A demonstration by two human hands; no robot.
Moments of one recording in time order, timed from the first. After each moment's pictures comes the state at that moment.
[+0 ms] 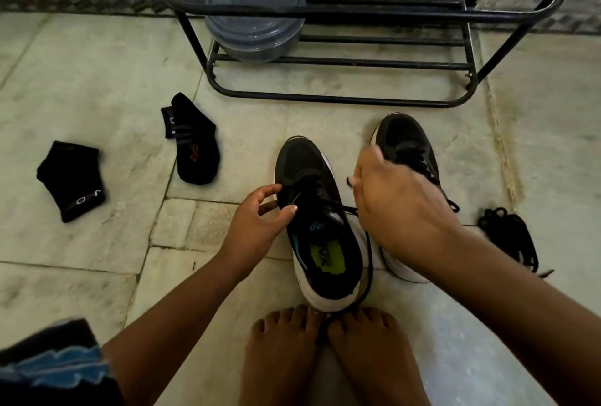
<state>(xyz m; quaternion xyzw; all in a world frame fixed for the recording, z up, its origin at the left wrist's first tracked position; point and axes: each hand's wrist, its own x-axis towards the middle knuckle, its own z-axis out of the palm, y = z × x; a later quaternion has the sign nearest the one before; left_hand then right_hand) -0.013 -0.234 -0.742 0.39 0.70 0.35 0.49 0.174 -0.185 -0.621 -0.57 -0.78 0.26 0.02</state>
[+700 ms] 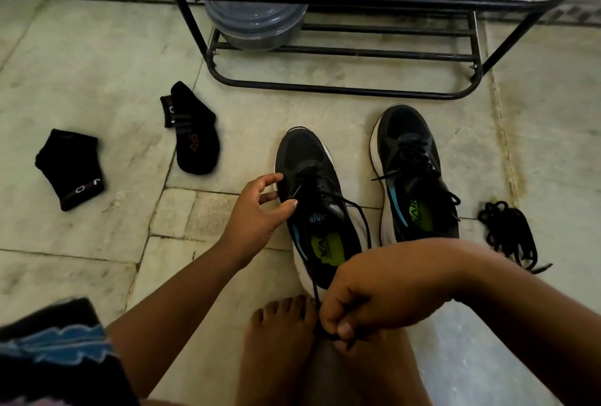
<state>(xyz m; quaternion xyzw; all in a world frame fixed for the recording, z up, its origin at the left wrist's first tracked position) -0.015 -0.233 -0.752 0.40 0.70 0.36 0.47 0.175 -0.212 -0.621 -0.13 -0.75 0.57 -0.33</state>
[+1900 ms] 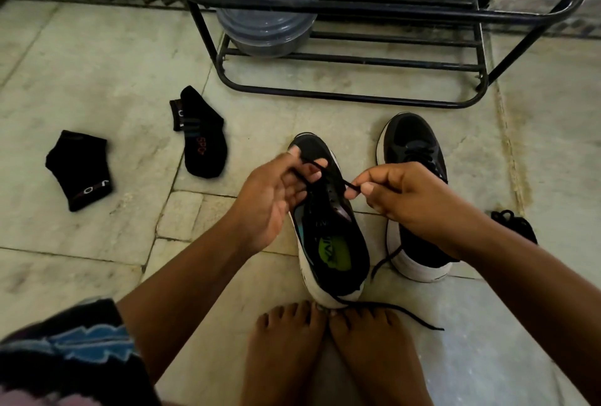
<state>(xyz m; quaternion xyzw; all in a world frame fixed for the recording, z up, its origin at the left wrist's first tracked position) 0.004 -0.210 -0.673 0.23 0.53 0.46 0.68 0.194 -0.180 -0.649 -0.49 -0.65 0.56 0.13</state>
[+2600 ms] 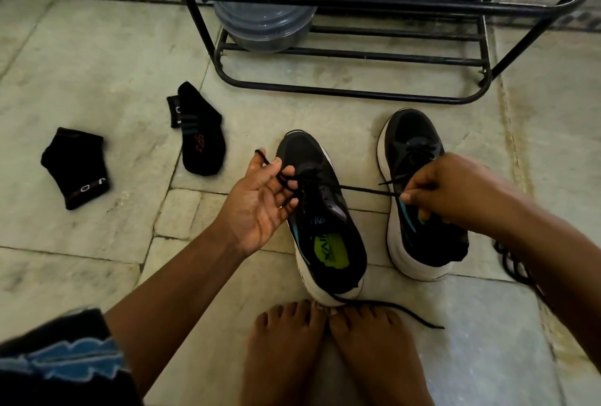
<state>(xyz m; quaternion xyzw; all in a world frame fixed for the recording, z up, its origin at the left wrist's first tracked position) -0.012 -0.213 -0.696 0.07 0.49 0.52 0.70 0.225 -0.159 -0.638 -0.62 -0.70 0.36 -0.07</state>
